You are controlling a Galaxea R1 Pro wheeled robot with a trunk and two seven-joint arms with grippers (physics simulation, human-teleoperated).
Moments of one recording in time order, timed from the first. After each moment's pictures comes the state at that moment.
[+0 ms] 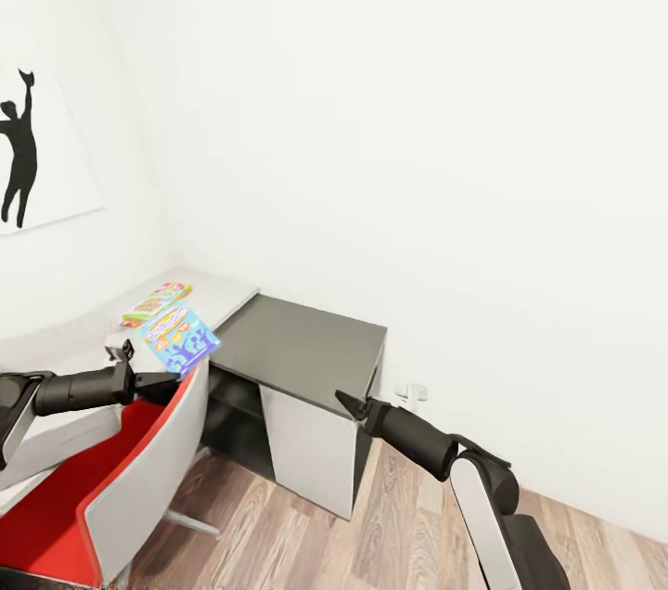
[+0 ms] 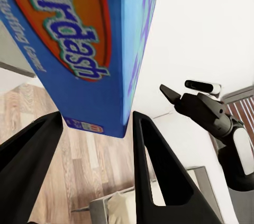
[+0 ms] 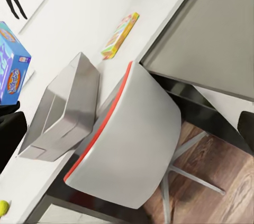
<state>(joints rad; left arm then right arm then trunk) -0.69 0.51 0.12 -0.85 0.14 0.99 -1.57 -0.24 0.12 0.07 -1.56 -0.51 0.70 0.35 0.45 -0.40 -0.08</state>
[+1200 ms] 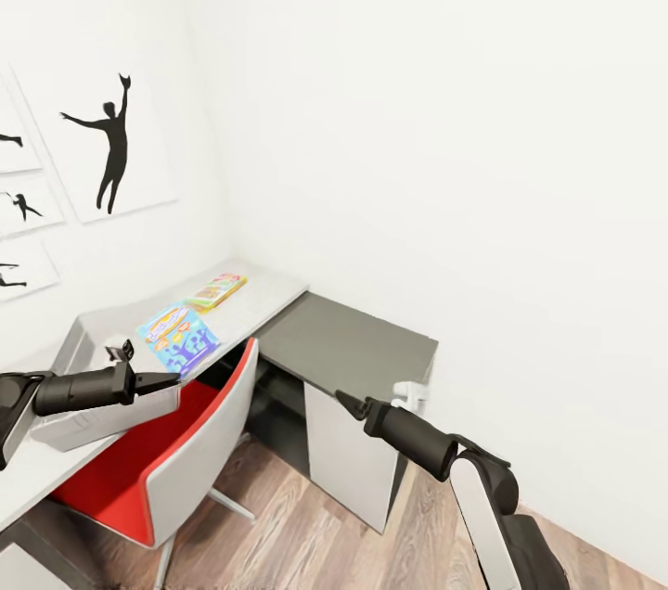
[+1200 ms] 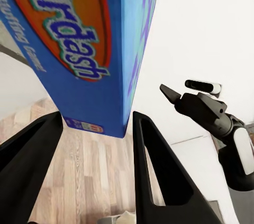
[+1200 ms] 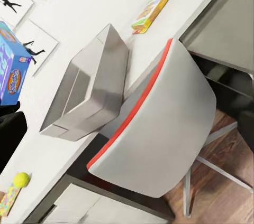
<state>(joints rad) -0.69 0.51 0.12 -0.85 0.14 0.99 -1.57 -0.24 0.12 0.07 -1.56 -0.51 0.70 0.35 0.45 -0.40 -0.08</state>
